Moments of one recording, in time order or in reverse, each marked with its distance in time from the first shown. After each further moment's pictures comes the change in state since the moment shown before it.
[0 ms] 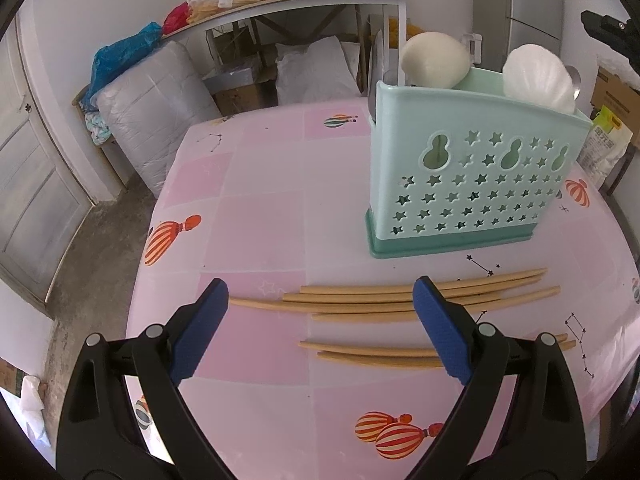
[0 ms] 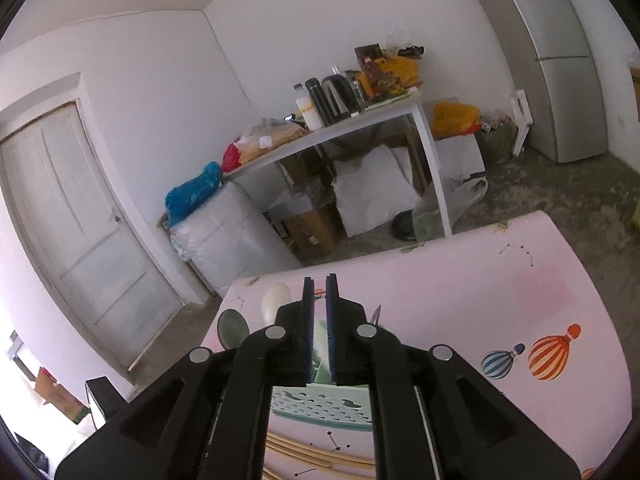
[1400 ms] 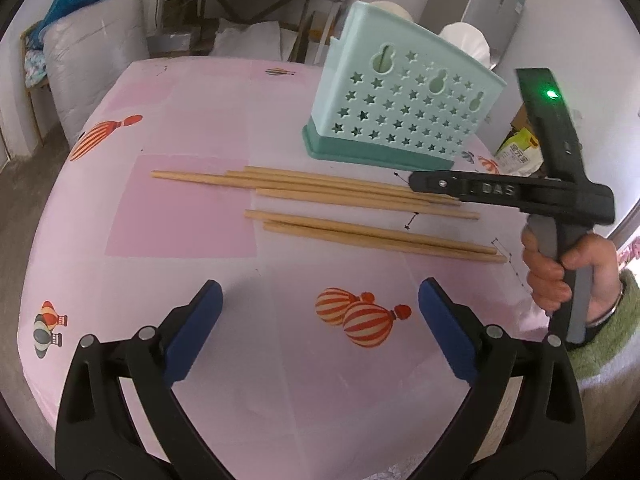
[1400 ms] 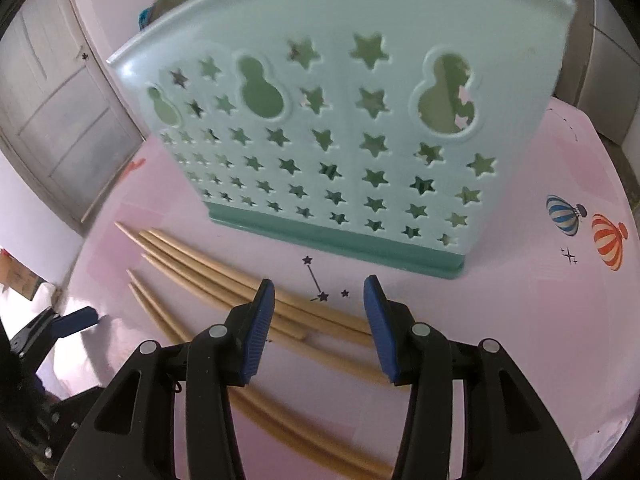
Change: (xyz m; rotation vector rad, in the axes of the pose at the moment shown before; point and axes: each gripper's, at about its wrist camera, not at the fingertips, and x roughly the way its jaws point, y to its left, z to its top) left arm -0.006 0.033 -0.094 -0.086 0.012 -0.414; right arm 0.111 0.009 -0.134 -0.210 0.558 -0.145
